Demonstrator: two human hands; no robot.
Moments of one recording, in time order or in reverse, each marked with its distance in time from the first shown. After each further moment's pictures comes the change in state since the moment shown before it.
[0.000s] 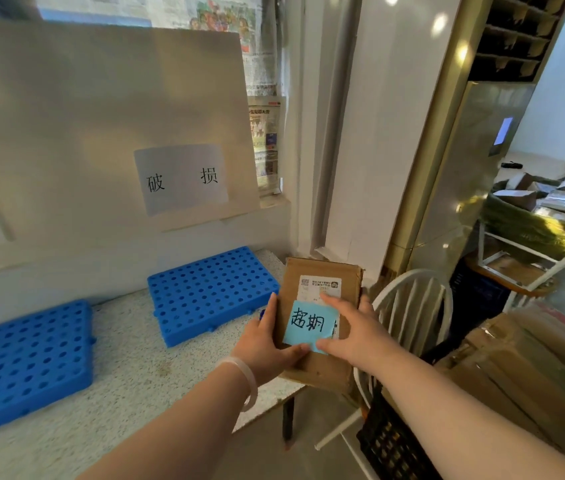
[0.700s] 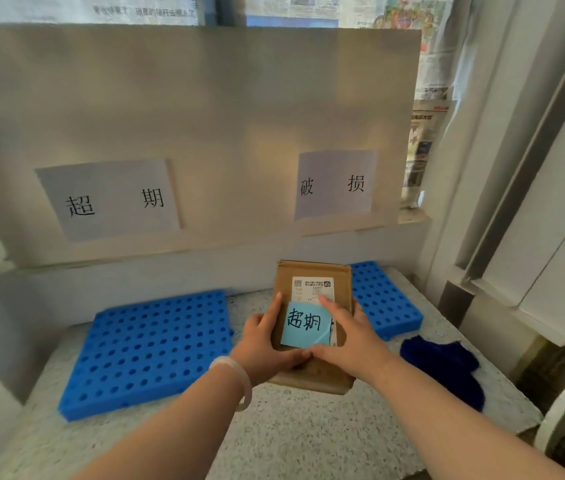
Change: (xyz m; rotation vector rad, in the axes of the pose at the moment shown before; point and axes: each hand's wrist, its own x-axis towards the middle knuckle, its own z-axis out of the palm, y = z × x) left_hand -0.025 -0.233 -0.216 -0.189 0.207 -0.074; right_hand 0.103 -0.212 0.232 0.110 -0.215 -0.261
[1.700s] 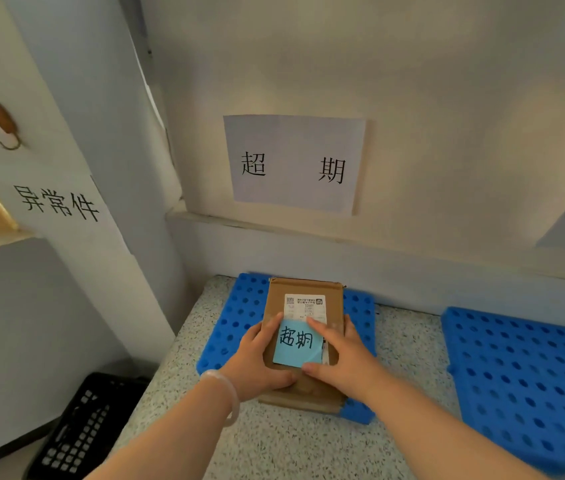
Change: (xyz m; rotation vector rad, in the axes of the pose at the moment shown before) left_hand 0.002 -0.227 -0.188 -0.094 0.212 -0.409; right_hand 0.192 -0.124 0.252 -0.070 -0.597 -0.185
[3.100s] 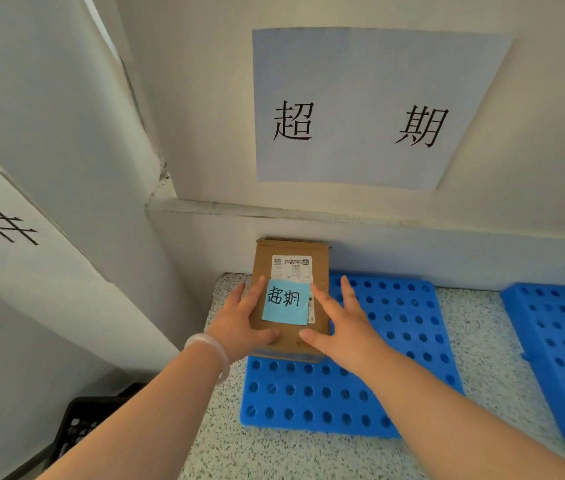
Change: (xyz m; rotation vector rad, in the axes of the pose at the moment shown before) left_hand 0.164 -0.123 -0.147 0.196 -0.140 -0.060; right_hand 0.182 -0.061 0.085 -0.100 0.066 0.250
